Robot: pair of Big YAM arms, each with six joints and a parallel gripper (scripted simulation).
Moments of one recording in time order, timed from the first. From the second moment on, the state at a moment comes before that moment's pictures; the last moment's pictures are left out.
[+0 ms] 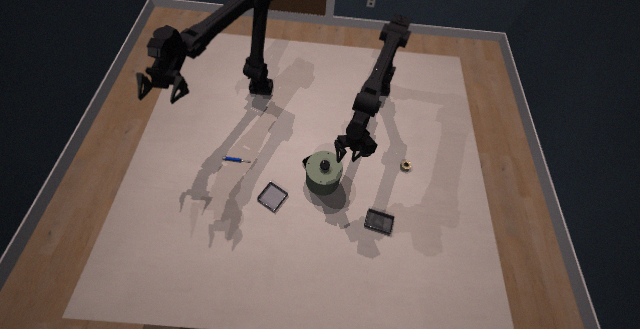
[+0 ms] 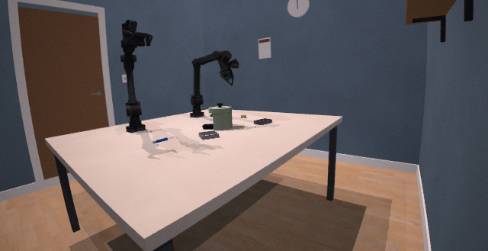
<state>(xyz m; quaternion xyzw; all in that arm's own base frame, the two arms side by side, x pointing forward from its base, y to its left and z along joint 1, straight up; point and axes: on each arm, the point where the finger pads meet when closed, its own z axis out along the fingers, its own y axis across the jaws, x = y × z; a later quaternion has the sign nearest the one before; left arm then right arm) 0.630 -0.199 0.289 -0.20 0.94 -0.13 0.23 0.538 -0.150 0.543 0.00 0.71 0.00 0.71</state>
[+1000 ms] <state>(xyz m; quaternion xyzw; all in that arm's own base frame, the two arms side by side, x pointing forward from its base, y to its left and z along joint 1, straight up) 0.591 -0.276 0.195 -0.31 0.95 0.00 0.00 0.538 -0.150 0.544 0.00 0.71 0.00 0.71</state>
